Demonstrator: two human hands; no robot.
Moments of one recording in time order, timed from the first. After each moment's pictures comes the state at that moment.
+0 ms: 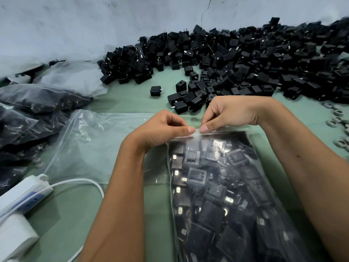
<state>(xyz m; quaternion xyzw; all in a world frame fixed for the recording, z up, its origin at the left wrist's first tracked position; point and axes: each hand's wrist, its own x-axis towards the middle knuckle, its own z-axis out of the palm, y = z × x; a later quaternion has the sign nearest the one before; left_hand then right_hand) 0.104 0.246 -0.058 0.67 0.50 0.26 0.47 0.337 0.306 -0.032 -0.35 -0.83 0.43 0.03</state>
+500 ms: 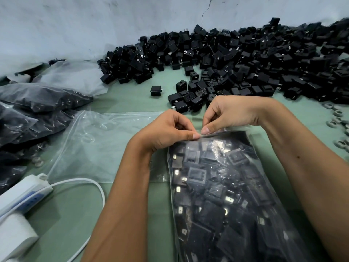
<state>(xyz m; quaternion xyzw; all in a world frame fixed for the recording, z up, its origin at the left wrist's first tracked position) 0.115 0.246 -0.061 0.68 0.48 0.26 0.49 0.337 0.304 -0.032 -0.36 -0.84 0.41 0.04</state>
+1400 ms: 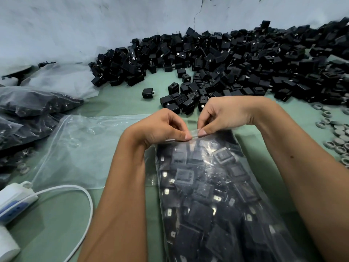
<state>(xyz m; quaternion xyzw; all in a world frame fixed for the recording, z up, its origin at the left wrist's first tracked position) 0.120 0.265 -0.048 0.70 0.50 0.19 0.48 0.346 0.313 -0.030 -0.36 -0.85 0.38 0.01</state>
